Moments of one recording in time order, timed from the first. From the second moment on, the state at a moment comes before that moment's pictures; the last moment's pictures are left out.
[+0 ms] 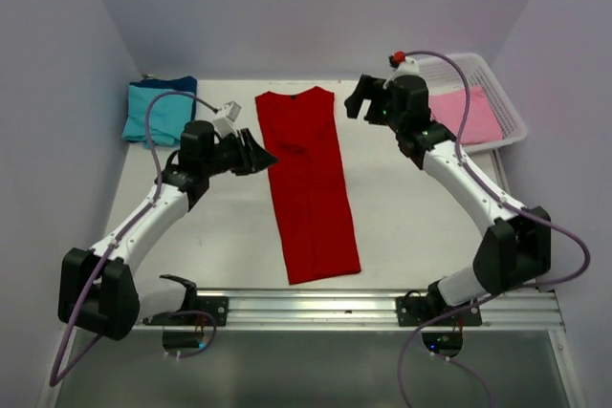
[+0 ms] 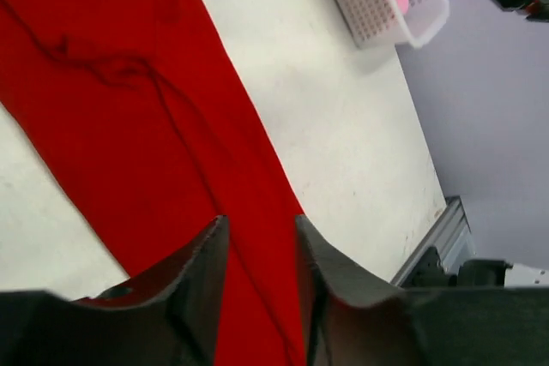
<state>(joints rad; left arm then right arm) -0.25 1.28 0.88 -0.01 0.53 -0.57 0.36 1.58 1.36 -0.12 0.07 0.42</state>
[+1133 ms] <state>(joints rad) -0.95 0.93 0.23 -0.11 0.22 -1.12 0.64 0.74 0.32 -0.42 -0.10 0.77</state>
